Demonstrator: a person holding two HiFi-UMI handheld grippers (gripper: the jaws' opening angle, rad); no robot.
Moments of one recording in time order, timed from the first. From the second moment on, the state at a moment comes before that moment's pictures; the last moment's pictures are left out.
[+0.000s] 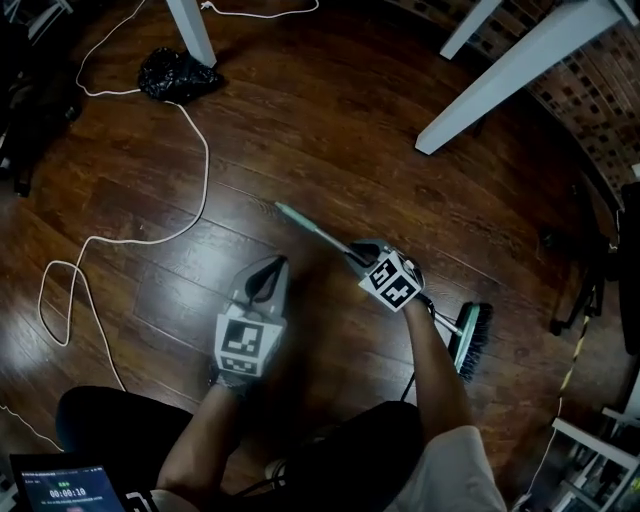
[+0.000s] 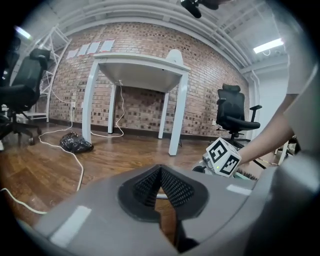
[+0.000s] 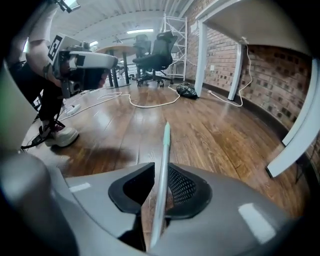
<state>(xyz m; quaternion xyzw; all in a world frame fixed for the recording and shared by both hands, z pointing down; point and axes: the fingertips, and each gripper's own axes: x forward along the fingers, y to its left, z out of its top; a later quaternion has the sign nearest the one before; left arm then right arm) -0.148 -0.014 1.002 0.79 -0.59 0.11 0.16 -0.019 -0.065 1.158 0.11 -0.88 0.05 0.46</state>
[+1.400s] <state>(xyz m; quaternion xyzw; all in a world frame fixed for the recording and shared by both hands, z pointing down) -0.133 -0.024 1.053 0.79 -0.57 0.14 0.18 -0.033 -0.075 1.229 0.09 -0.85 0.11 0.51</state>
